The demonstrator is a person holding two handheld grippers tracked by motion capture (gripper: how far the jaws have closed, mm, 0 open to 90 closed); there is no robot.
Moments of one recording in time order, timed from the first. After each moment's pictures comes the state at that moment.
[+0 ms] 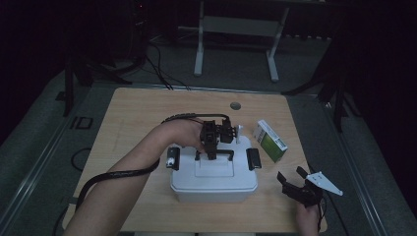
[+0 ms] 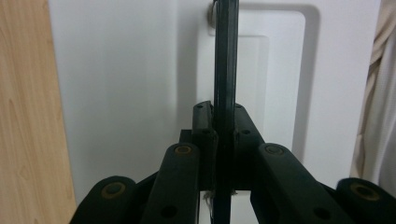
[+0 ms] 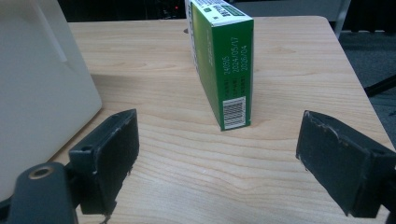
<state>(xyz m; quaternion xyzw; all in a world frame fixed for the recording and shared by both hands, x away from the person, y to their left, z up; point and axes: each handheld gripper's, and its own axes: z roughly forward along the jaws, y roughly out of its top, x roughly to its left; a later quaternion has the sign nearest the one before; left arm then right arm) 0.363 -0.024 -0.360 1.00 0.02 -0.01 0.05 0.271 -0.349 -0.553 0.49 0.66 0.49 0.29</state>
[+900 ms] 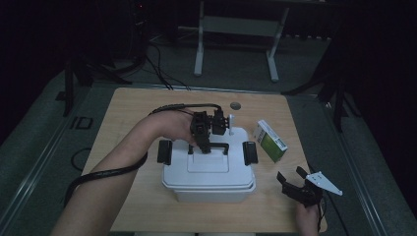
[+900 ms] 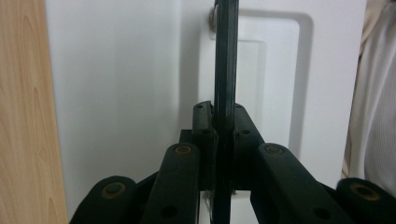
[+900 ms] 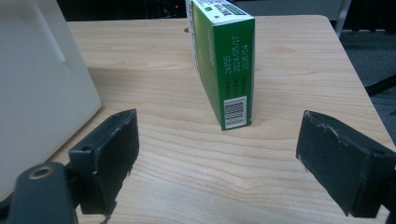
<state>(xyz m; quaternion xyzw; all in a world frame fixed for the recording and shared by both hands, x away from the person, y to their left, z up) 0.357 0.005 -0.322 1.00 0.03 0.00 0.08 0.271 -0.348 -0.553 0.49 0.66 0.49 0.29</state>
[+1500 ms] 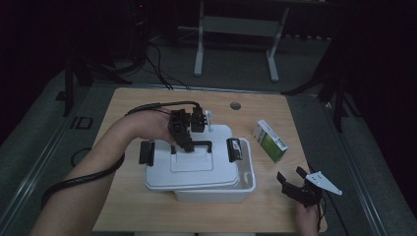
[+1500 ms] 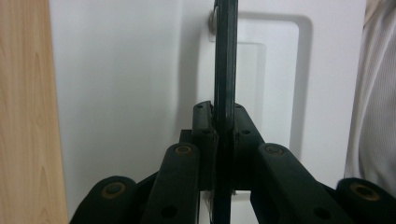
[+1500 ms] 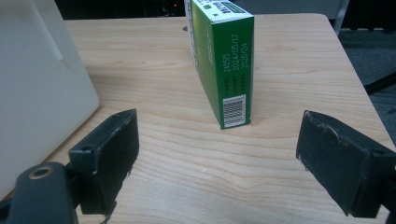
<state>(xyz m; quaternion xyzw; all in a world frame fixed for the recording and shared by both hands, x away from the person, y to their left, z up) 0.350 0.056 -0.317 0.99 0.06 0.00 0.08 0.272 -0.348 -0.553 0.50 0.66 0.49 0.29</state>
